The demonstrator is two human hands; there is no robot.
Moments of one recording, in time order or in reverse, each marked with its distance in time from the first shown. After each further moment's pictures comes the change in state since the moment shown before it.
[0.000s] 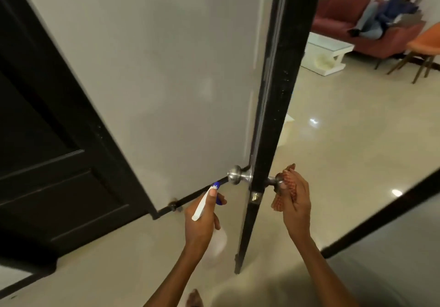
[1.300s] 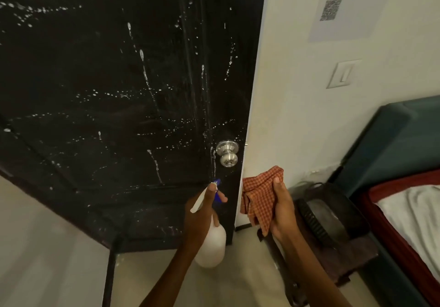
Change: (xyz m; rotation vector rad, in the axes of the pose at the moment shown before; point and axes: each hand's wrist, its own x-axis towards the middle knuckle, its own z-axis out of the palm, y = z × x) left_hand 0.143 0.063 0.257 -0.061 -1.424 0.016; right_hand 0.018 -0.008 -0.069 0.568 1.256 0.393
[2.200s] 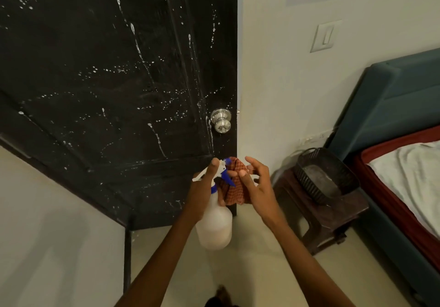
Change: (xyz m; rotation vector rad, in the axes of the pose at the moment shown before) left_hand -0.084 0.020 -0.003 0.040 -0.153 -0.168; right_hand -0.097 0.028 -0.007 -0.668 -0.159 -0.329
